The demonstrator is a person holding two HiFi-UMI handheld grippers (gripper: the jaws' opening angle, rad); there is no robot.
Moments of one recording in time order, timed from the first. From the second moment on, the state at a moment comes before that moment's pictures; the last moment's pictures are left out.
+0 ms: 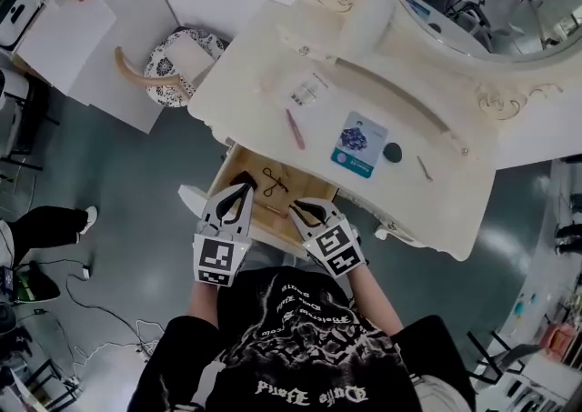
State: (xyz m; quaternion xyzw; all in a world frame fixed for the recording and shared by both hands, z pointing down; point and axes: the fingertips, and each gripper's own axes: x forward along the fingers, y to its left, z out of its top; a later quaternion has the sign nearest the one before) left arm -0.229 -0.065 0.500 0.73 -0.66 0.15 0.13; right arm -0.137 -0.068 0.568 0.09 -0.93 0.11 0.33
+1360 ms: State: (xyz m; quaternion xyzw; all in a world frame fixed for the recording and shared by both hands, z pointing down) left arm -0.094 -0.116 0.496 0.80 -0.56 0.17 0.09; right arm 0.066 -0.140 0.516 0.37 -0.89 0.06 0.27
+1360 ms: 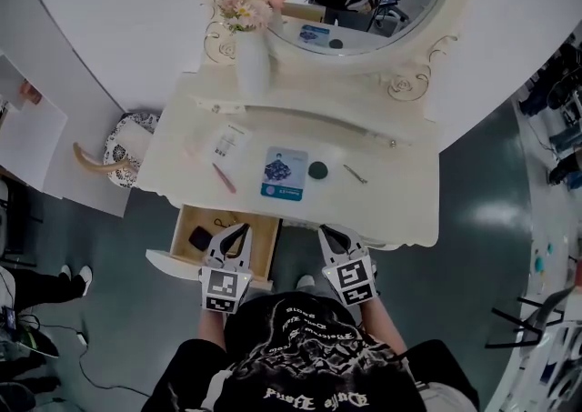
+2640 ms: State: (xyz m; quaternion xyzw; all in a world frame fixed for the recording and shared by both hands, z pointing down) left arm -0.082 -0.096 0.496 0.79 -0.58 0.18 0.08; right arm 0.076 -0.135 0.509 0.37 -0.89 0.02 0.27
